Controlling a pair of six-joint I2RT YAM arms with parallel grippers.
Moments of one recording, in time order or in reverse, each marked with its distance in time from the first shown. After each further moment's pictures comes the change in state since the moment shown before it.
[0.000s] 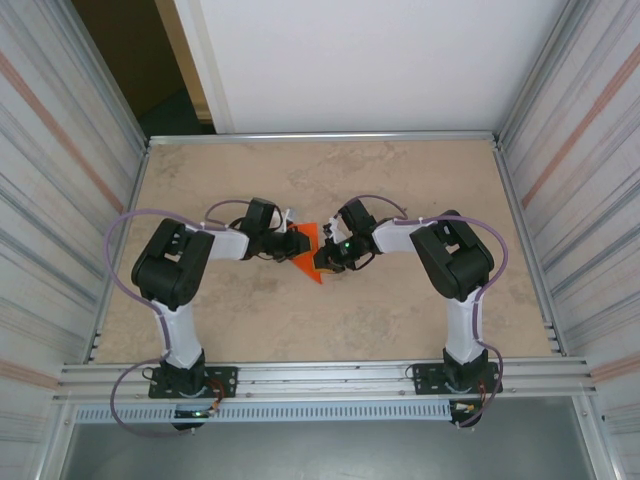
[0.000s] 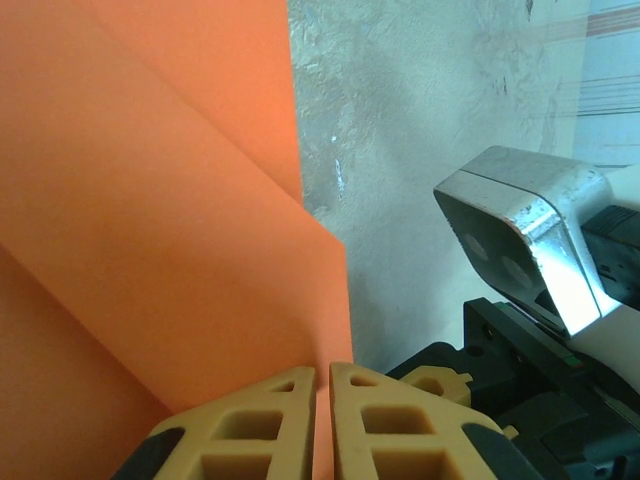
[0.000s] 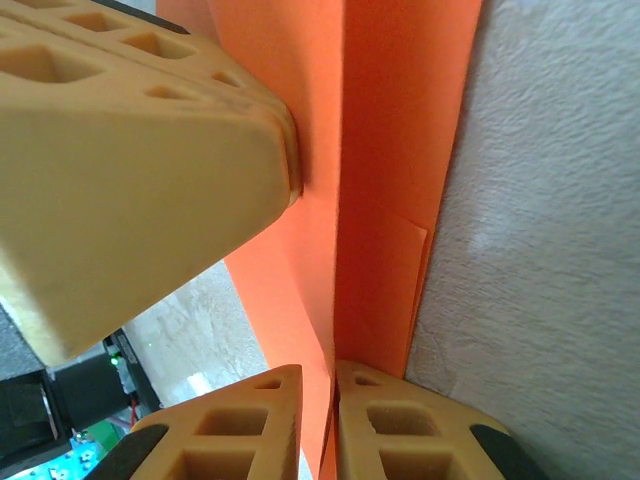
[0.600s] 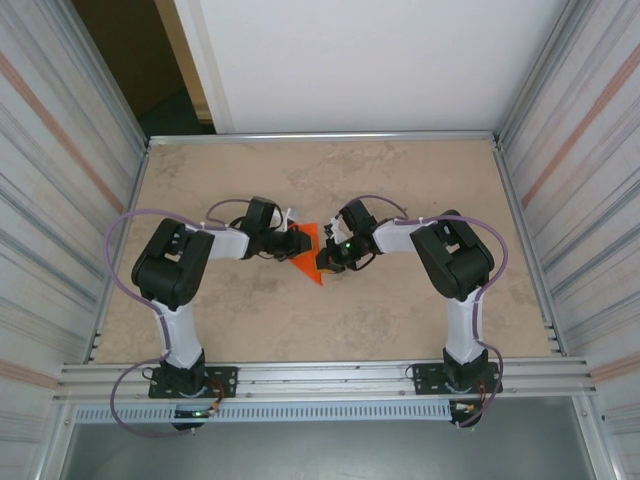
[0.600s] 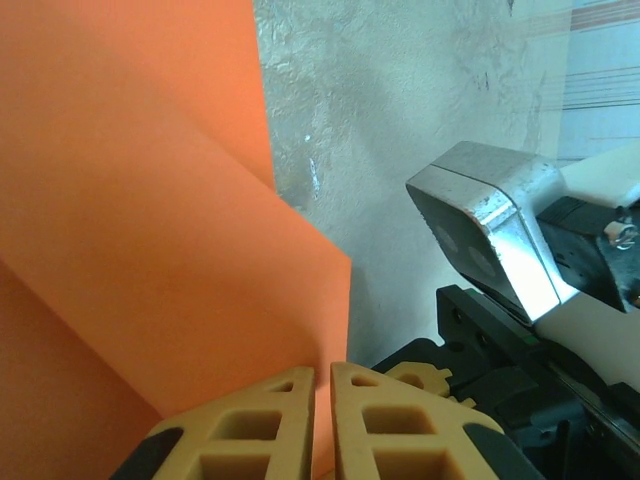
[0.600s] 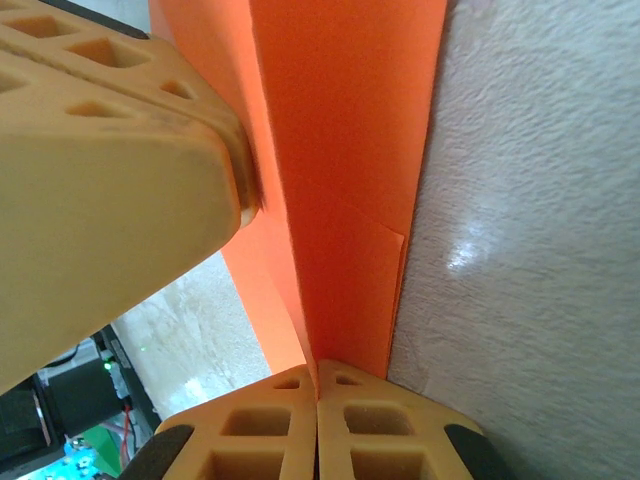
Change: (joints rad) left arm 0.000 0.000 0.010 0.000 0.022 0.000; right arm -0.003 0.000 -0.006 -0.001 0.011 0.000
